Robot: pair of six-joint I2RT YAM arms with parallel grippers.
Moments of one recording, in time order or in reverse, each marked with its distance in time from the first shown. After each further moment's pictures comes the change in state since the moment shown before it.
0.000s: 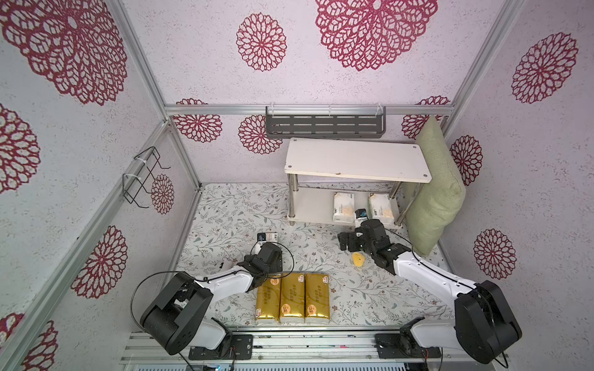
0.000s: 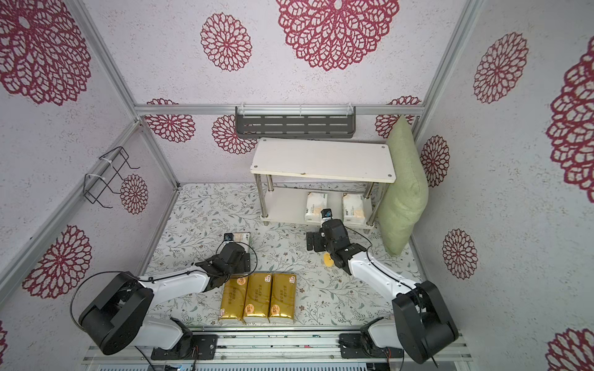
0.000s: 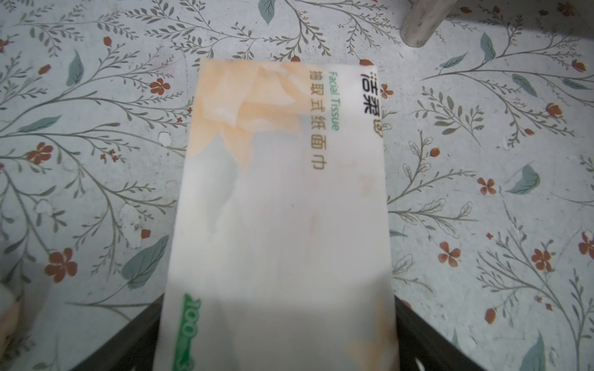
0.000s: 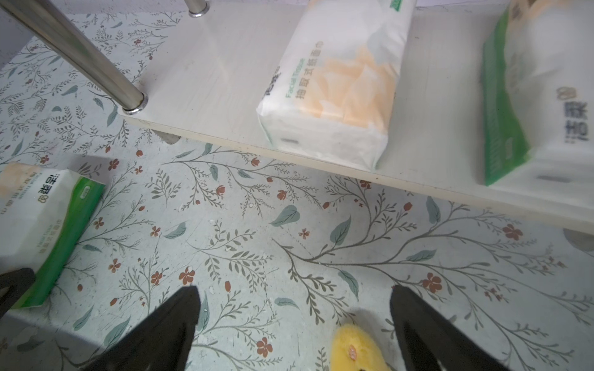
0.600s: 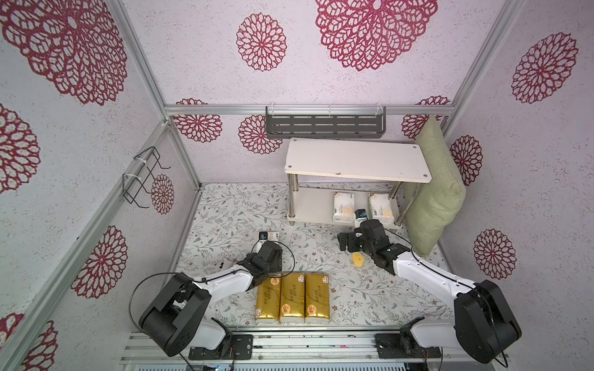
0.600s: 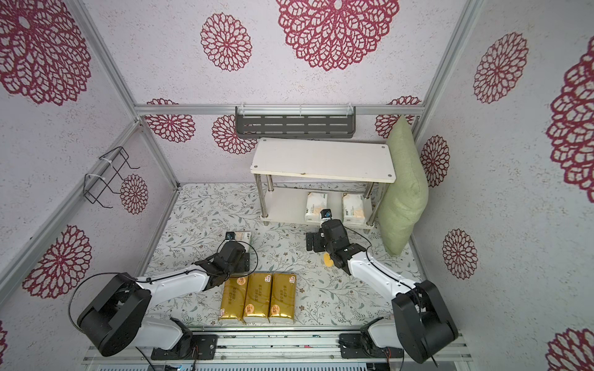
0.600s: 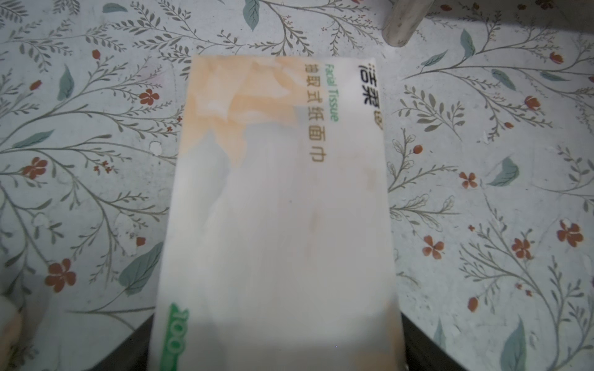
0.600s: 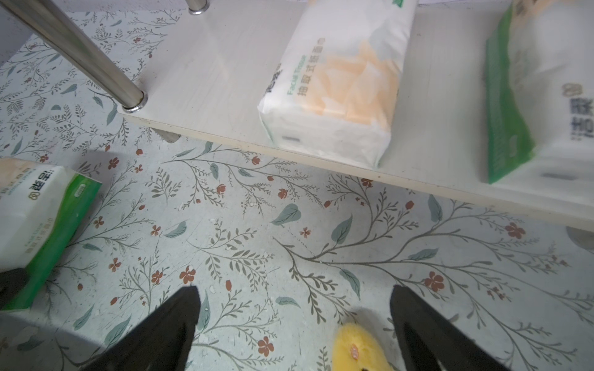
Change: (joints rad) left arm 0.000 -0.037 0.041 -0.059 0.027 0.038; right arm 0.004 0.000 0.000 -0.001 0.004 0.003
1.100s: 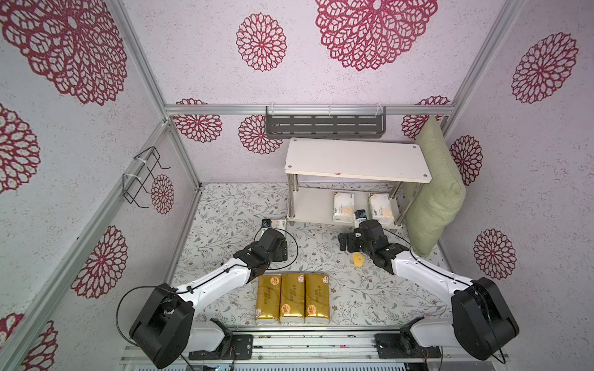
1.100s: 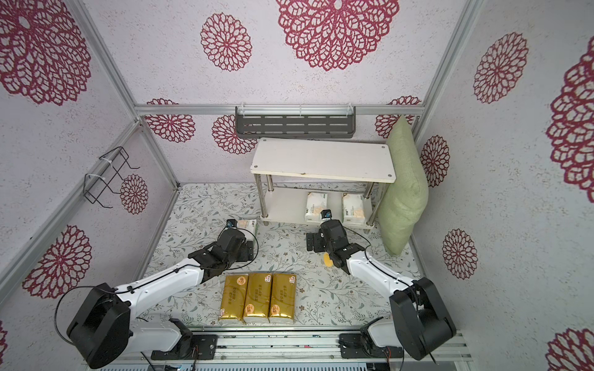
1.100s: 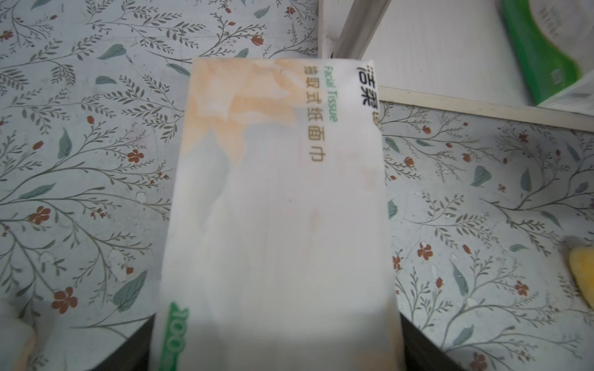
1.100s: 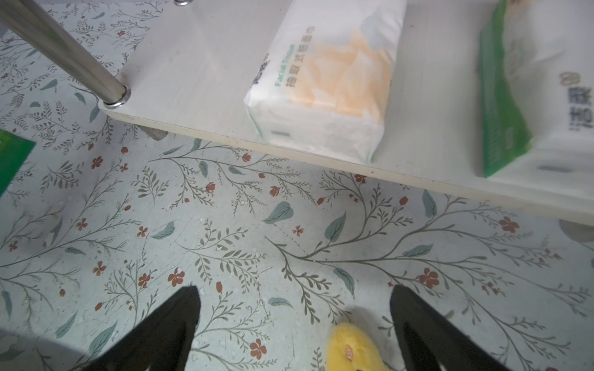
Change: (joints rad) left arm -0.031 -0.076 0.196 -0.185 0.056 -0.023; right arm 0.000 0.021 0.000 0.003 0.031 0.010
